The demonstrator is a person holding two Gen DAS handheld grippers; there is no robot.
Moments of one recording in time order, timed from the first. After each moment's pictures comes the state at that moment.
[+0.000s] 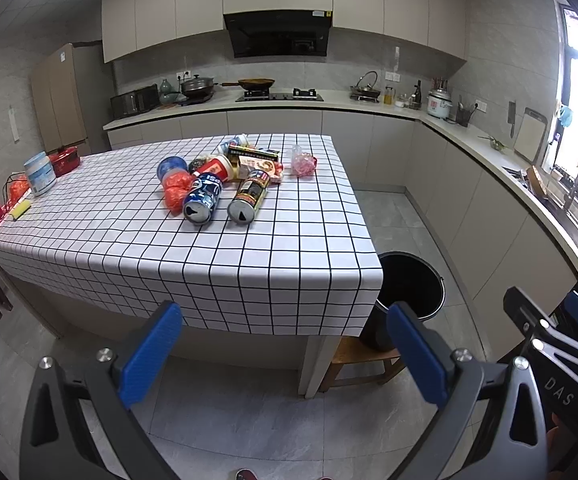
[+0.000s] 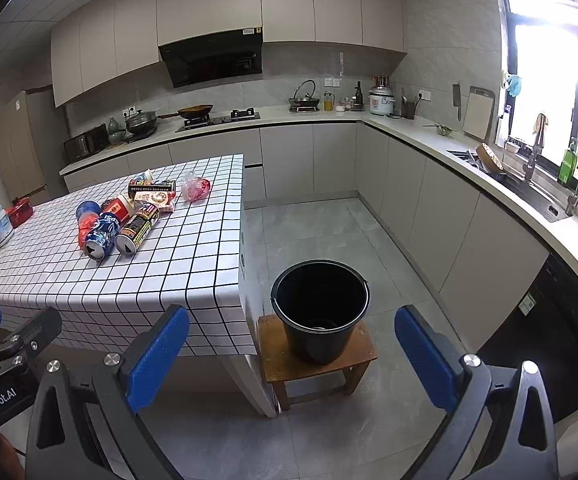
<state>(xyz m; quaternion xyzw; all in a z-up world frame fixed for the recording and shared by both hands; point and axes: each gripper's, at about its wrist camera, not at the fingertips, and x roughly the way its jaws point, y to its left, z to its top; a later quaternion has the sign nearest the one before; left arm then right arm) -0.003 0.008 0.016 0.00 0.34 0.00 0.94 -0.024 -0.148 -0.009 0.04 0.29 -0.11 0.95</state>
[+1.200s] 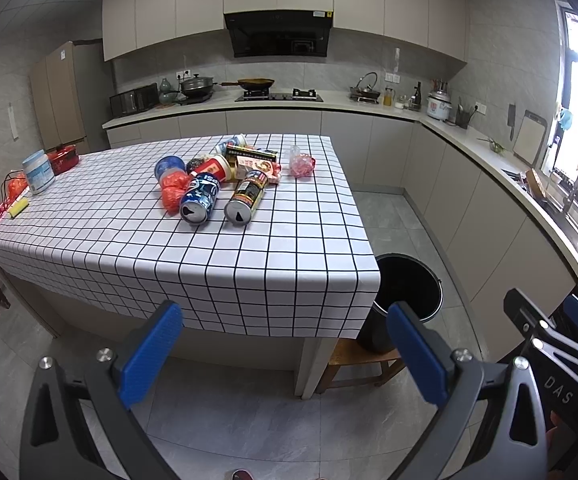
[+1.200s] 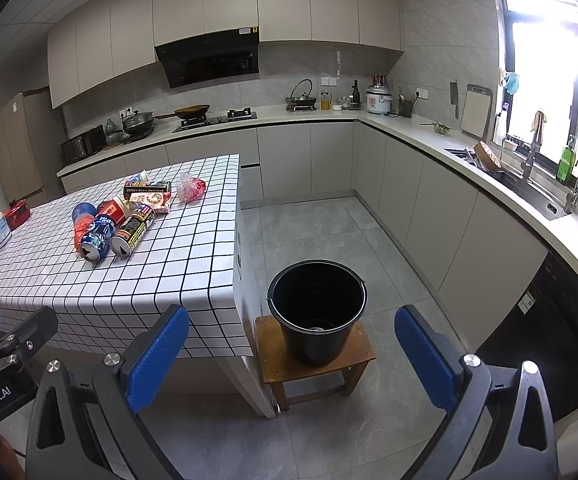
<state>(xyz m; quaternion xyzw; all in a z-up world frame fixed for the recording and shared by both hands) -0.002 0.004 0.017 -0.01 0.34 0.00 0.94 -0.019 -0.155 -0.012 0.04 0.30 -0.11 0.95</state>
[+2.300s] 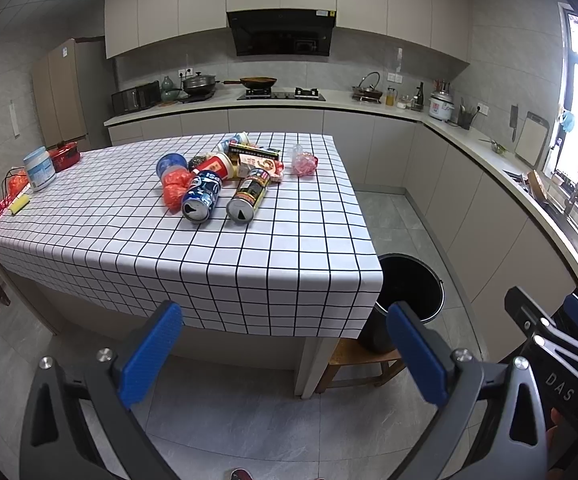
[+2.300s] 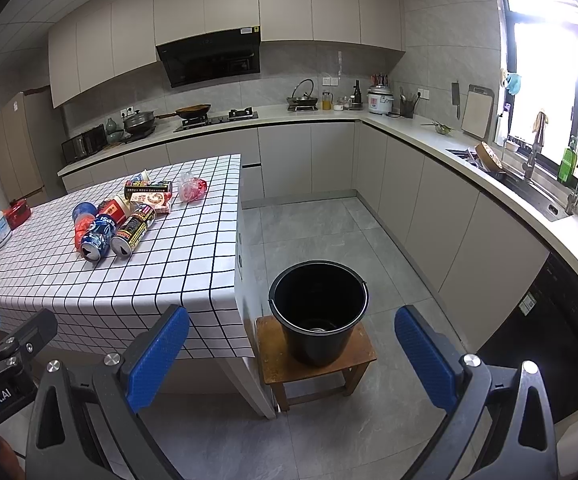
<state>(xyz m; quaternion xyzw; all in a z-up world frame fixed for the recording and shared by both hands) 0.000 0.009 0.014 -0.01 0.34 0.00 0.94 -0.016 -0.153 -0.012 0.04 0.30 -0.11 0.95</state>
